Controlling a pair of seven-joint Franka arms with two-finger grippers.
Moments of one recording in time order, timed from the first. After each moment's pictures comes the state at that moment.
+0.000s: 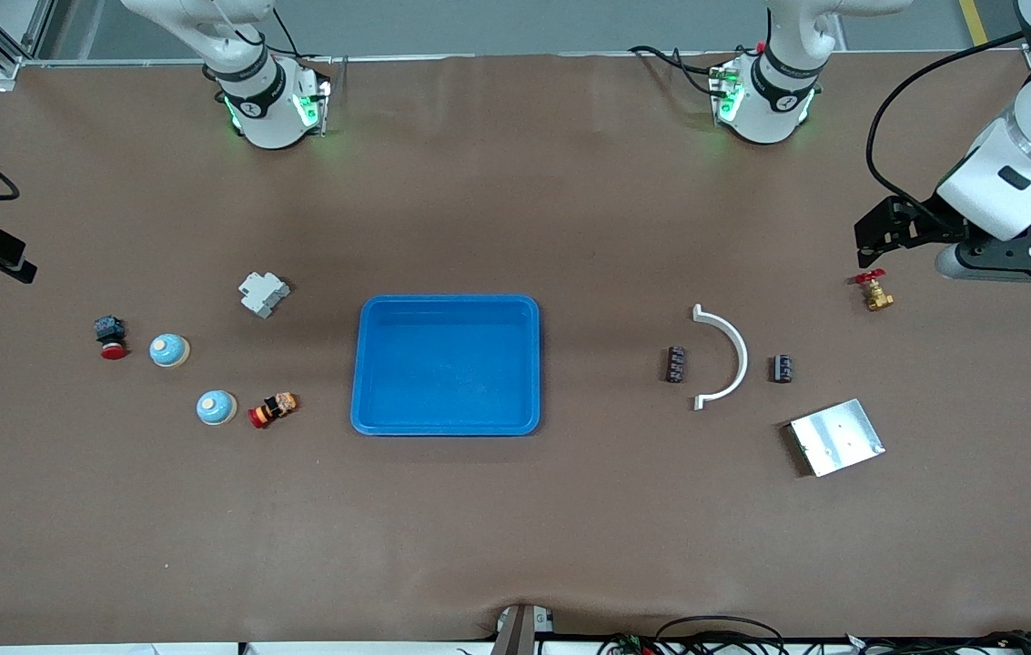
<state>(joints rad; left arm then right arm) -0.12 0.06 -0.07 -1.51 0.03 1.61 -0.10 -0.09 0.06 -0.01 -1.49 0.02 1.59 -0.05</state>
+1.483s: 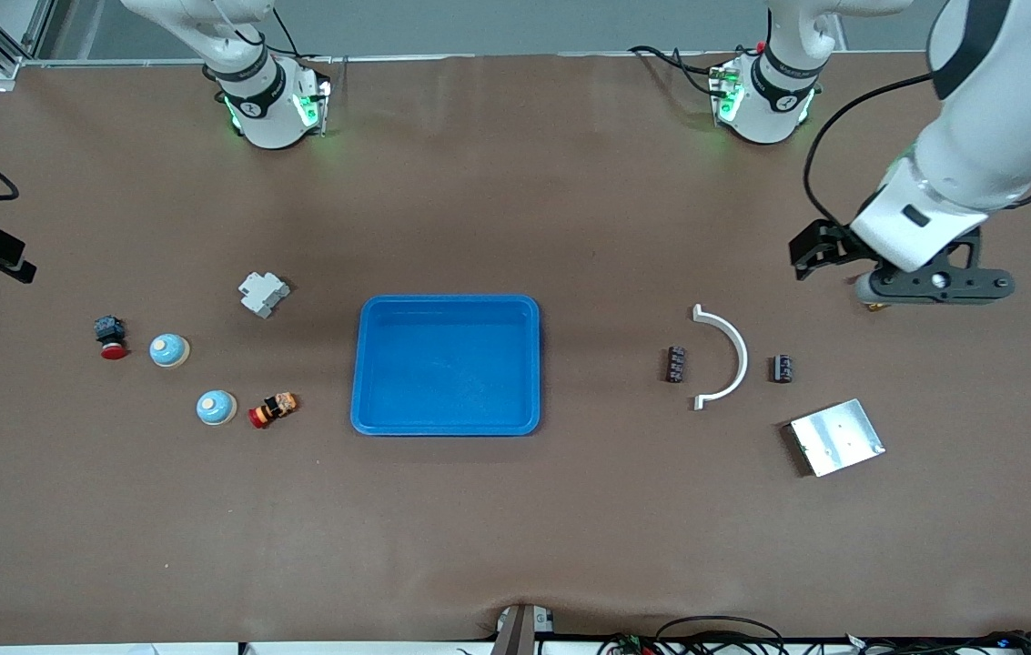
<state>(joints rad) -0.14 0.11 -0.16 -1.54 0.02 1.64 -0.27 -0.09 0.06 -0.01 -1.49 0.02 1.59 -0.05</state>
